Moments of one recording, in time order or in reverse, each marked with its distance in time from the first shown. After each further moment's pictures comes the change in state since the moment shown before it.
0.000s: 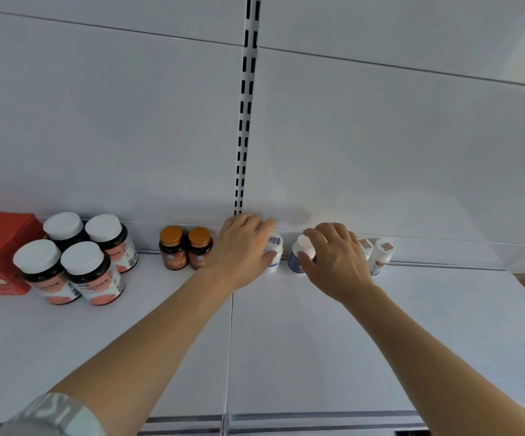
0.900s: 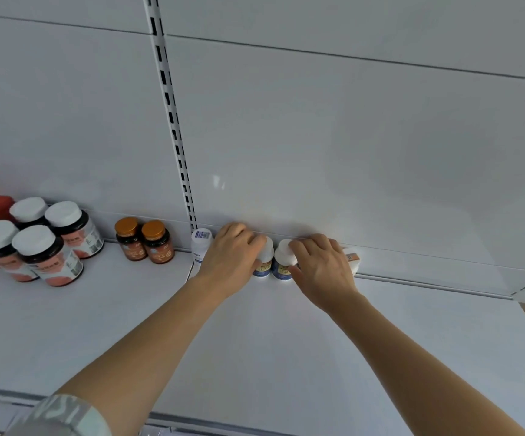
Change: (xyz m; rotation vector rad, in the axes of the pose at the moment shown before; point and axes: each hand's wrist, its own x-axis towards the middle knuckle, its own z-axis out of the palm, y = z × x) left_hand 0.032 0.074 0.052 0.177 -0.071 -0.067; right_hand -0.012 0.093 0.026 0.060 -0.079 -0.177
